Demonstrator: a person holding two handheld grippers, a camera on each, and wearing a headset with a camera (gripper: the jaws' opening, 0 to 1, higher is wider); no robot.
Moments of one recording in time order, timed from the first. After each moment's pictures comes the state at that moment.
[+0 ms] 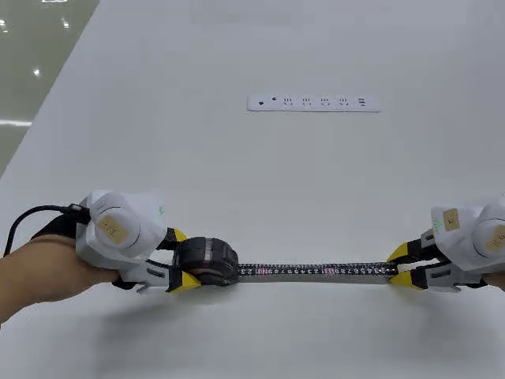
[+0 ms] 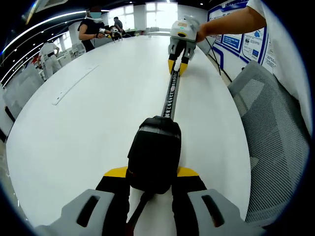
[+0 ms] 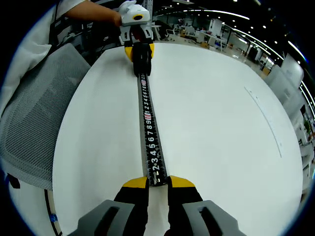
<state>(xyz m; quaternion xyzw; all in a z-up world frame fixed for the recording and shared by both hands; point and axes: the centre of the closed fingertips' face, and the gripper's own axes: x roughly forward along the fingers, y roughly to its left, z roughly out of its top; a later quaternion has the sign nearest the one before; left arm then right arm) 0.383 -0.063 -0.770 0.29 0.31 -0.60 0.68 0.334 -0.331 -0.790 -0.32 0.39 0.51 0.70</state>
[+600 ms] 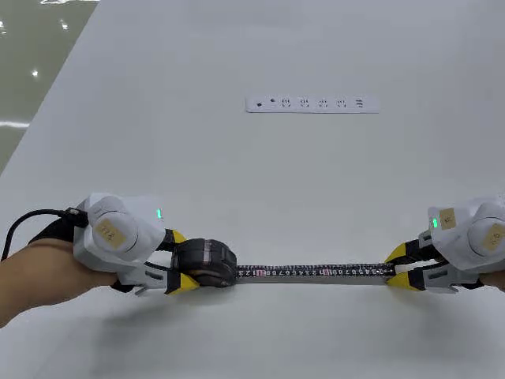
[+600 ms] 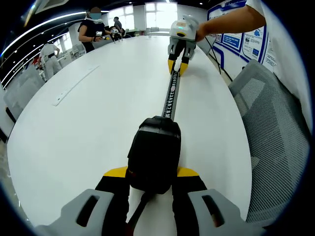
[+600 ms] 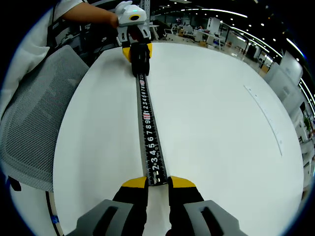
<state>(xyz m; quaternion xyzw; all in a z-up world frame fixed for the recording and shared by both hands) 0.382 -0.063 -0.769 0.30 0.31 -0.59 0.68 0.336 -0.333 -0.791 -0.31 0.40 0.51 0.70</state>
